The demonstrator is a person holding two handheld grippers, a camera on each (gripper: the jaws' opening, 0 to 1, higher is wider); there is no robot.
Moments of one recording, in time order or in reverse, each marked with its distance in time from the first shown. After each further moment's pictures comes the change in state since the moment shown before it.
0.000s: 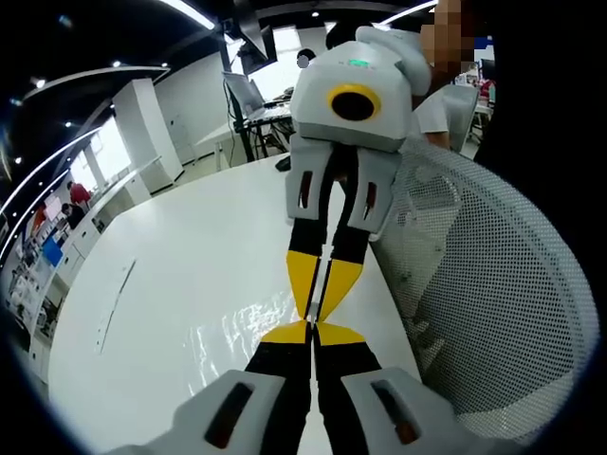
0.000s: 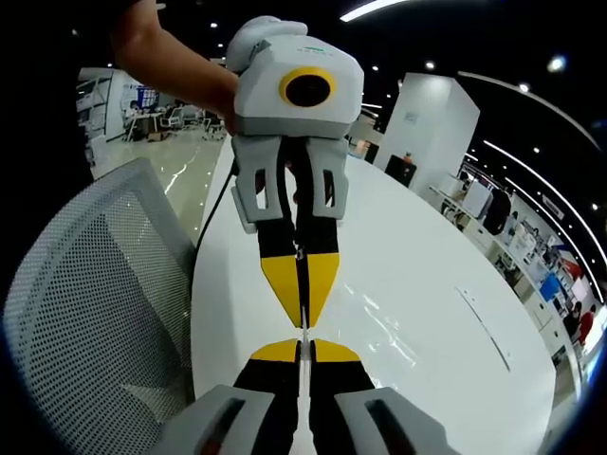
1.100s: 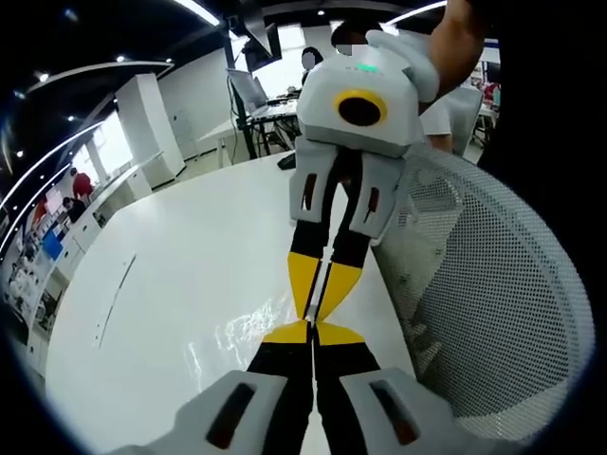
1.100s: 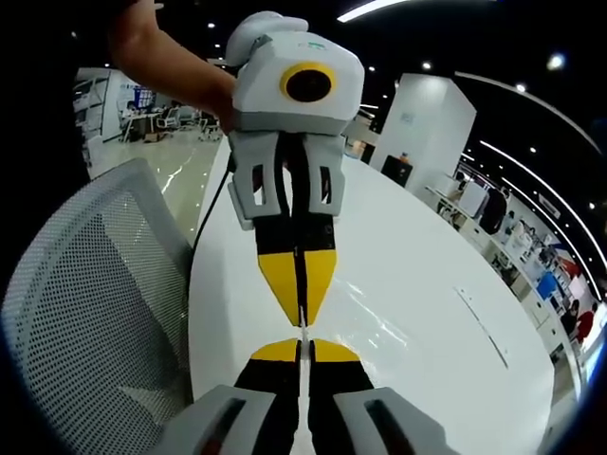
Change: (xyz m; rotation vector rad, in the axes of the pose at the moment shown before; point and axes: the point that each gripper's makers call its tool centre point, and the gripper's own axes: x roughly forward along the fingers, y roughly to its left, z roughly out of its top) left arm -0.001 -0.001 0.002 -0.022 0.009 0.004; right arm 0.001 -0.001 0.000 0.008 -0.003 -0.021
